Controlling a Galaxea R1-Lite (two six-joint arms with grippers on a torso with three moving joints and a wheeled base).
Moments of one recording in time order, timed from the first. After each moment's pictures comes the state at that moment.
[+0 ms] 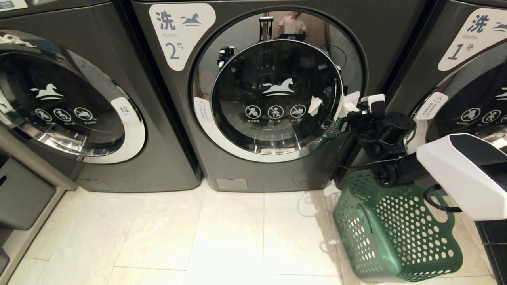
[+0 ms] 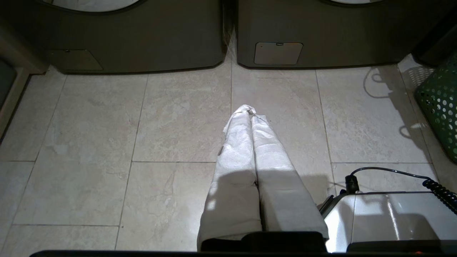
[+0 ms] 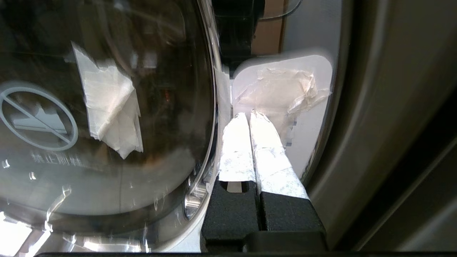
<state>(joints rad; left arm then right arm) 0.00 0.00 -0.06 0.16 0.00 0.05 0.10 2.45 -1.59 -1.29 0.03 -0.12</state>
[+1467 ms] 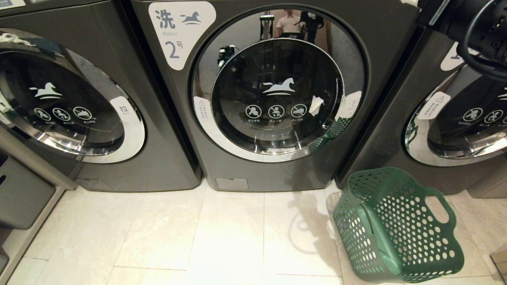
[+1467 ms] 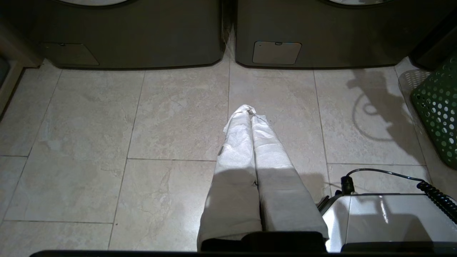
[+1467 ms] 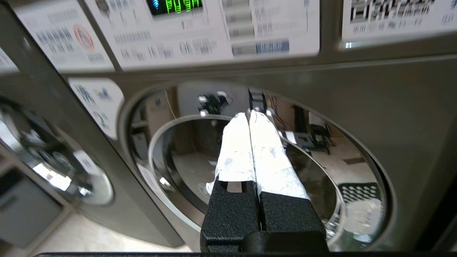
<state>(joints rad) 0.00 0.00 -0.07 0.16 0.00 0.02 0.38 1.52 -1.40 -0.51 0.01 0.11</state>
